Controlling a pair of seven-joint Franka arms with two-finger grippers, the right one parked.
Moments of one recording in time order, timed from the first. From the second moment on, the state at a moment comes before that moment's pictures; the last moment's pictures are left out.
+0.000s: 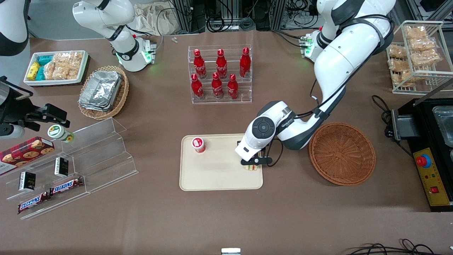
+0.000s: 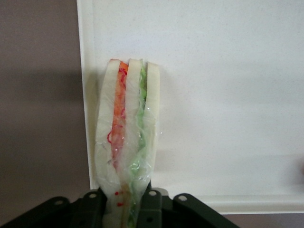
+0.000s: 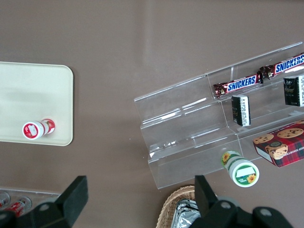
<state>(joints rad) -0.11 0.88 -0.69 -1.47 0.46 2.11 -0.92</state>
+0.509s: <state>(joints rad) -0.10 0.86 -0.67 -1.40 0.46 2.07 -0.92</state>
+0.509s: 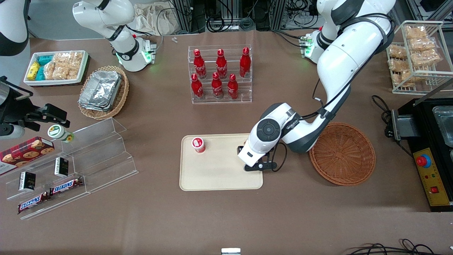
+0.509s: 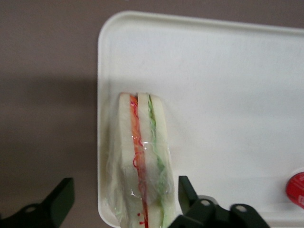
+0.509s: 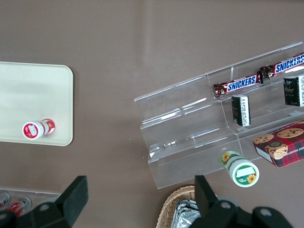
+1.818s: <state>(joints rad) -0.10 0.36 -0.36 -1.54 0.15 1.77 -0.65</state>
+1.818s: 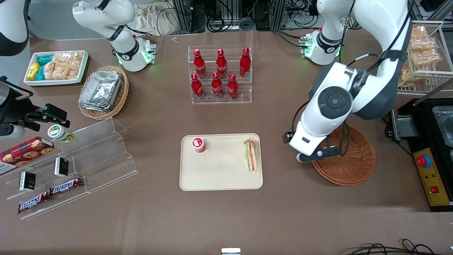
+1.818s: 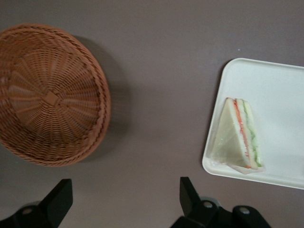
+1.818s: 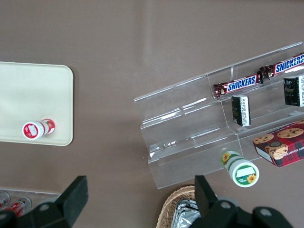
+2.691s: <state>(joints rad) -0.10 0.18 0.04 -1.59 0.03 1.61 -0.02</state>
